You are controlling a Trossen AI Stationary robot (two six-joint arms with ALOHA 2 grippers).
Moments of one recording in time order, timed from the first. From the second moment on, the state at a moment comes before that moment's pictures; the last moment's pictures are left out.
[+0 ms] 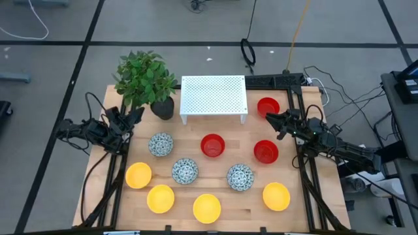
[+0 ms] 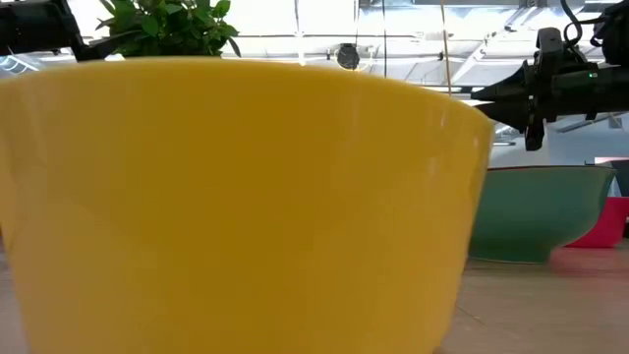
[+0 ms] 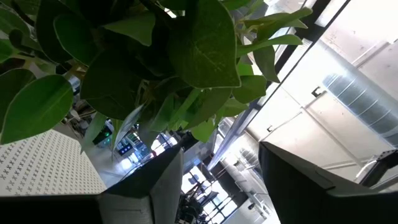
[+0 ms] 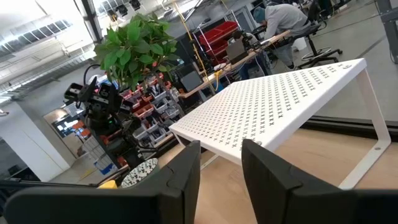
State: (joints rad) left arm -0.26 0.01 0.04 0.65 -0.68 -0.58; right arm -0.36 0.02 0.02 0.10 0.10 0.51
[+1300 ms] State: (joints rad) left arm -0.25 0.01 0.04 0.65 -0.68 -0.58; right arm -0.36 0.02 0.02 0.22 0.10 0.54
